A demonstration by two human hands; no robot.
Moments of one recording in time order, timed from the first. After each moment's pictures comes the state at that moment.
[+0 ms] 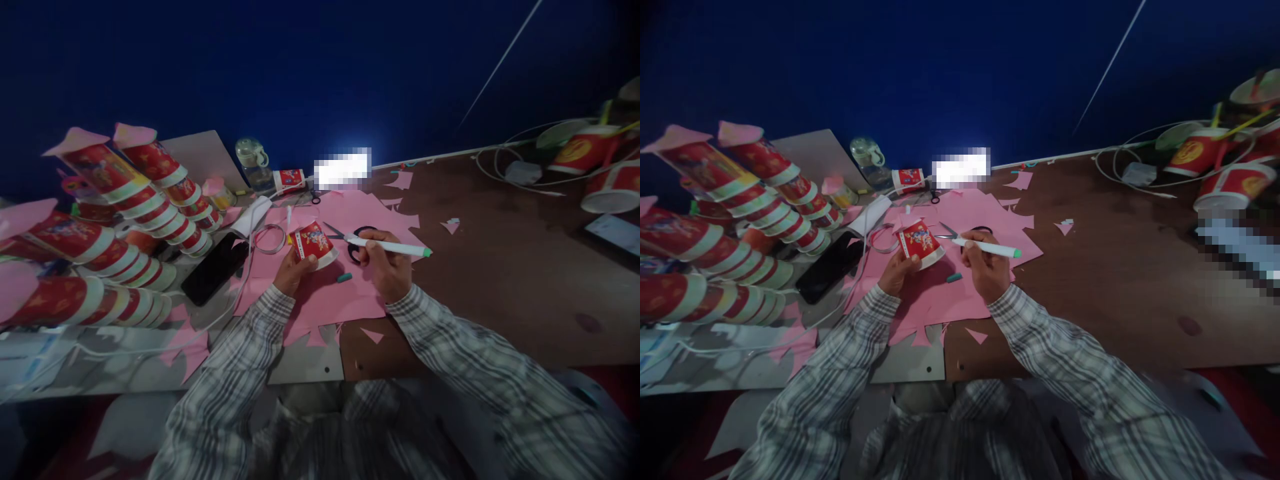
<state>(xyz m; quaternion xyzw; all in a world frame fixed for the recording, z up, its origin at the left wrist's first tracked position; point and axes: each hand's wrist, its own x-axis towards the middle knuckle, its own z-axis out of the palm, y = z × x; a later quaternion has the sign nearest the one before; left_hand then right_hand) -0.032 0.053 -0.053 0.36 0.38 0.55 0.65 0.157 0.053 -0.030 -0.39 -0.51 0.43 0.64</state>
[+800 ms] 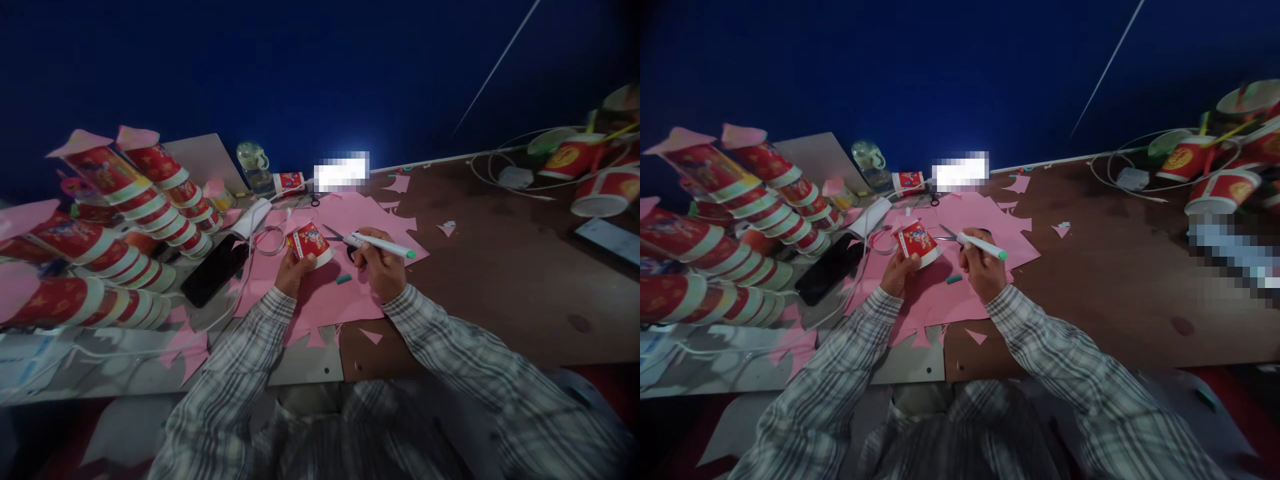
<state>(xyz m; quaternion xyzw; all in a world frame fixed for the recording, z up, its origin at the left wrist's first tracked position) -0.022 0.051 -0.047 0.32 0.39 0.61 0.61 0.157 0.057 -0.035 -0.43 -0.54 0.41 0.60</state>
